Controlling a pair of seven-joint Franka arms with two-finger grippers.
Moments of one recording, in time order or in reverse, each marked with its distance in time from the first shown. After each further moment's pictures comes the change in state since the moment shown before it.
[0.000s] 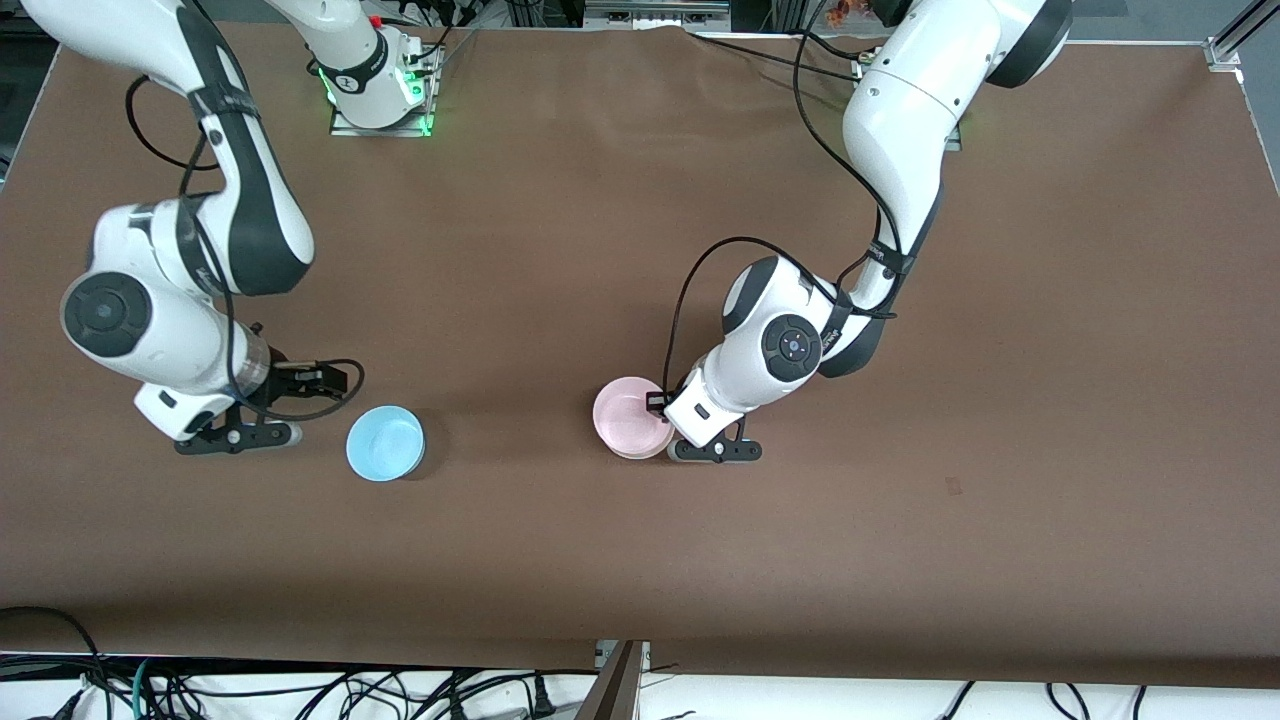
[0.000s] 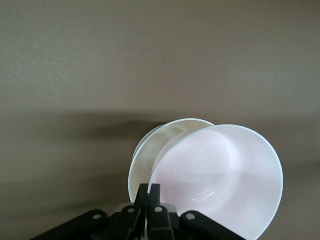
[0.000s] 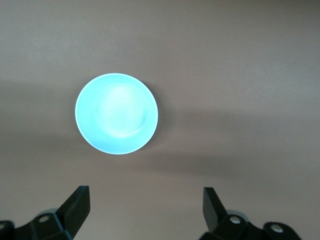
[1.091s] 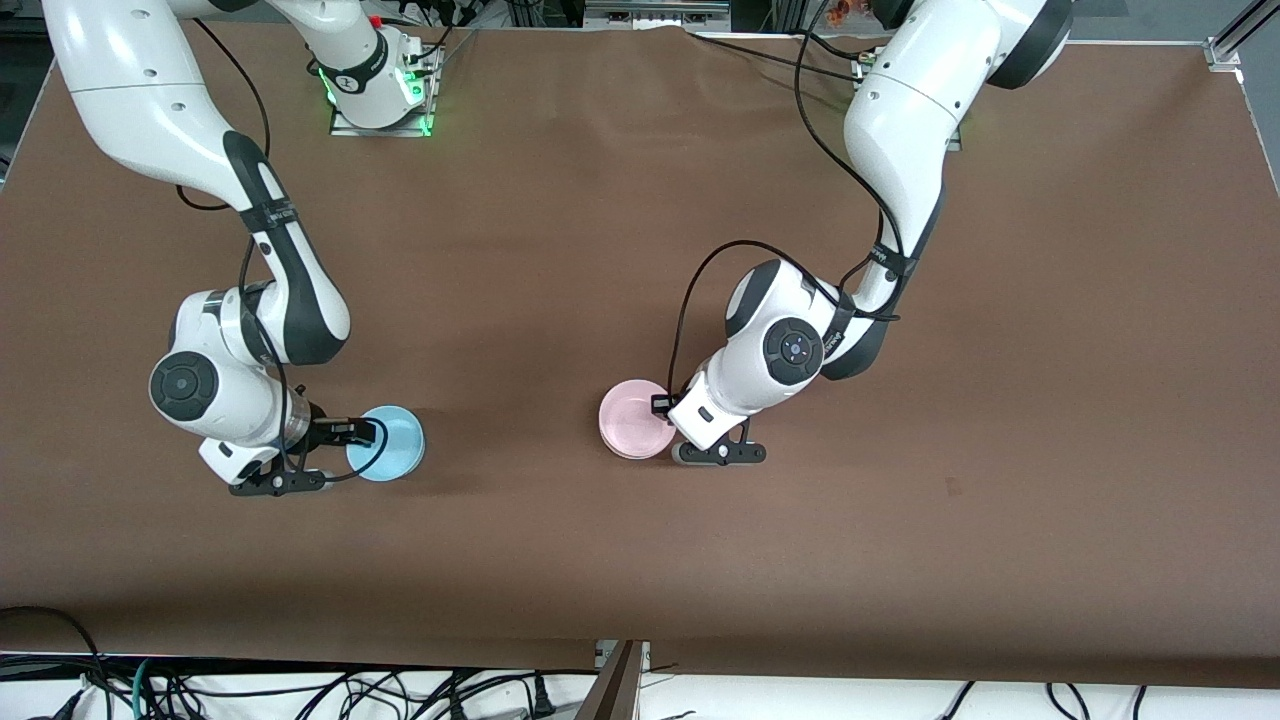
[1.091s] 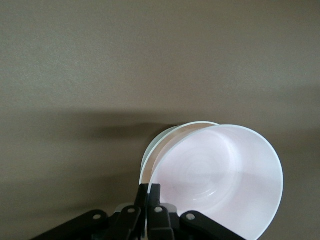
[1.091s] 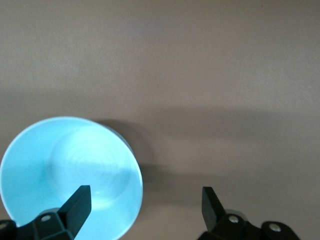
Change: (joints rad) left arm 0.001 0.006 0.008 -0.001 0.005 -0.004 0.000; right arm -0.033 0.244 -0.005 0.048 0.021 0.266 0.001
